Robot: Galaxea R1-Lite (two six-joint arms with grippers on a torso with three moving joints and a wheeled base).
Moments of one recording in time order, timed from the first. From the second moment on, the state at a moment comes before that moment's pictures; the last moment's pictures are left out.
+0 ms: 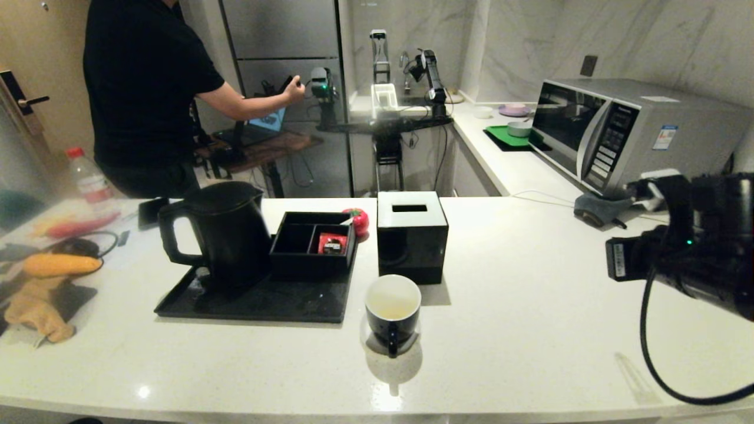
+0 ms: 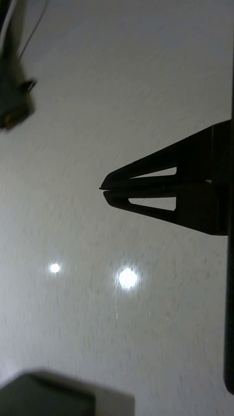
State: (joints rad) left arm 0.00 0.00 0.00 -0.03 0.03 -0.13; right arm 0.19 1.51 -0.69 -0.41 -0.32 -0.05
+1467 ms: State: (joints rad) left arm 0.00 0.00 0.00 -0.03 0.03 -0.13; right arm -0.02 0.16 0.00 -0.01 -0.04 -0.03
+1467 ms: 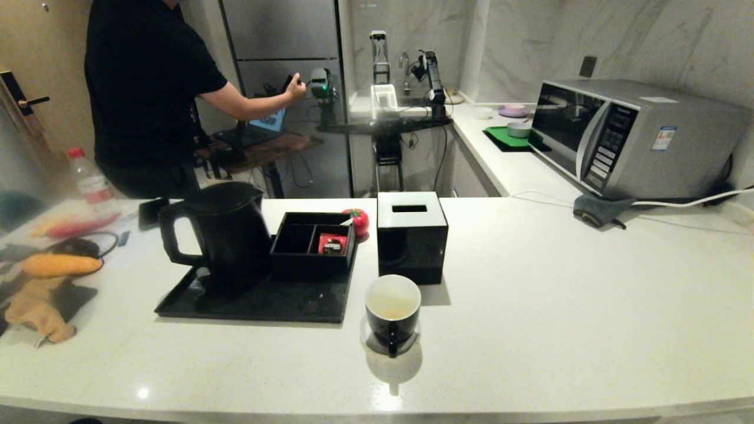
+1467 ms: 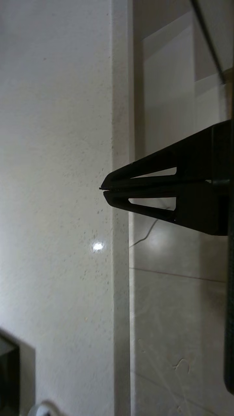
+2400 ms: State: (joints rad) left arm 0.00 0.00 0.00 -0.03 0.03 -0.13; right arm 0.00 0.00 0.00 -0.01 -0.05 0.04
